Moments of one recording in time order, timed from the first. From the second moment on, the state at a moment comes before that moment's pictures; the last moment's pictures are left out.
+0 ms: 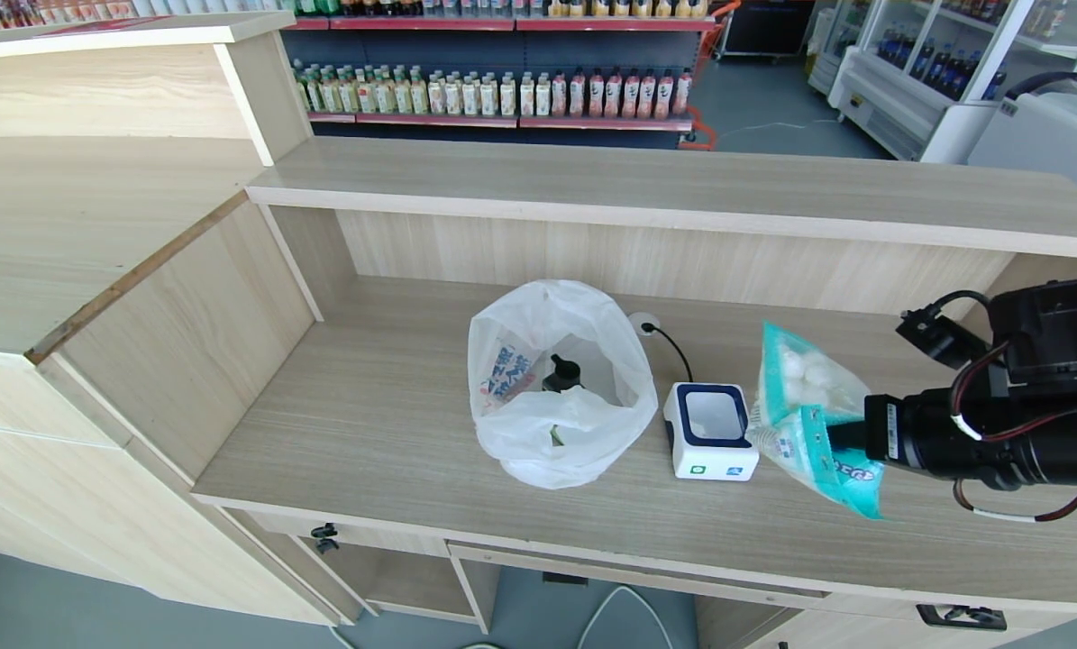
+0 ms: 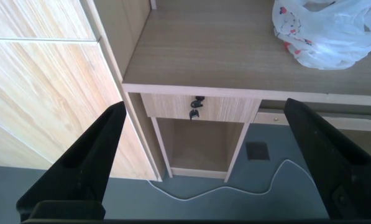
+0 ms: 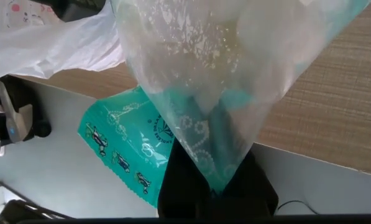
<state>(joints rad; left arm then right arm) 0.00 0.00 0.00 -0.01 -0.04 0.05 0.12 1.56 -0.78 -0.11 0.31 0.26</state>
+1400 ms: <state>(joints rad) 0.00 0.00 0.00 -0.01 -0.04 0.05 0.16 1.53 -0.83 -0.10 0.22 -0.02</state>
